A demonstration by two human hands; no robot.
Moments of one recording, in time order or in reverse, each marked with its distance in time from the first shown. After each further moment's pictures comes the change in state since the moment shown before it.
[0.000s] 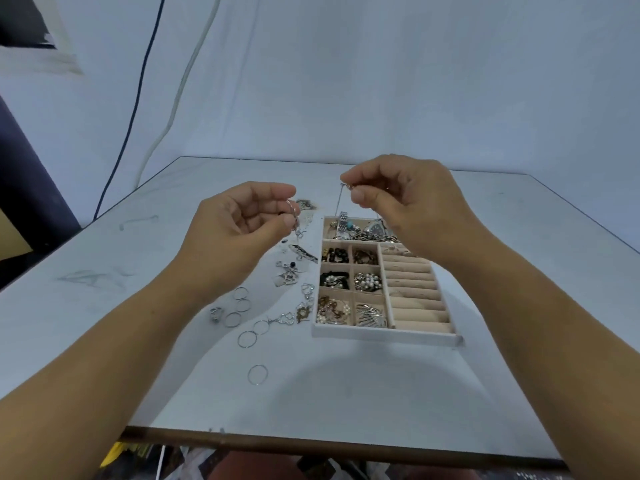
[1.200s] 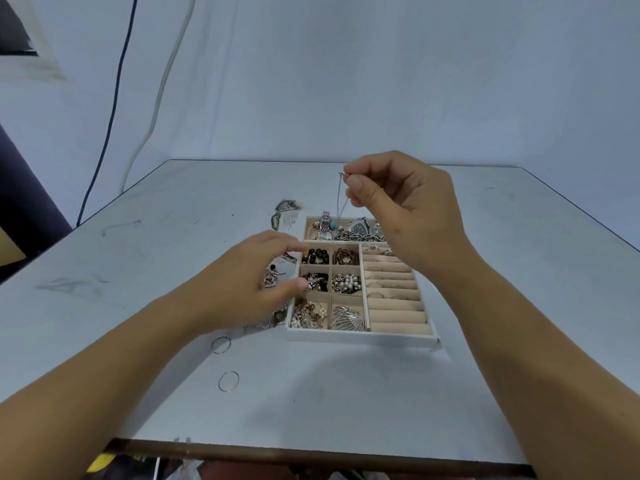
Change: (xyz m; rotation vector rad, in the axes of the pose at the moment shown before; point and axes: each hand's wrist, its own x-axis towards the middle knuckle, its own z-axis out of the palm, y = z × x) left_hand 0.005 -0.043 0.013 0.914 -0.421 0.133; right_hand -0.012 0.022 -0.006 0.359 0.186 -0.069
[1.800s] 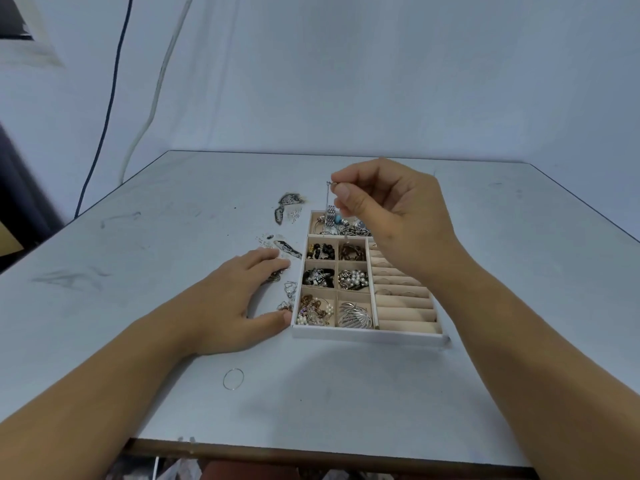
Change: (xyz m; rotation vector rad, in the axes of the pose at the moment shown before) left_hand -0.028 -0.027 0.009 0.084 -0.209 -0.097; right_hand -0.003 0.009 0.015 0.014 -0.074 0.044
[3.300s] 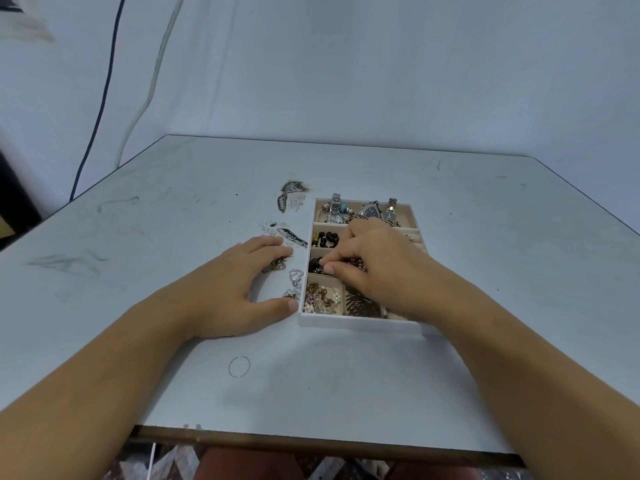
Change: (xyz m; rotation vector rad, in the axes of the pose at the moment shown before) left_hand 0.000 0.001 -0.003 -0.096 -0.004 -0.026; right_hand -0.028 0.022 0.011 -0.850 -0.493 0.142
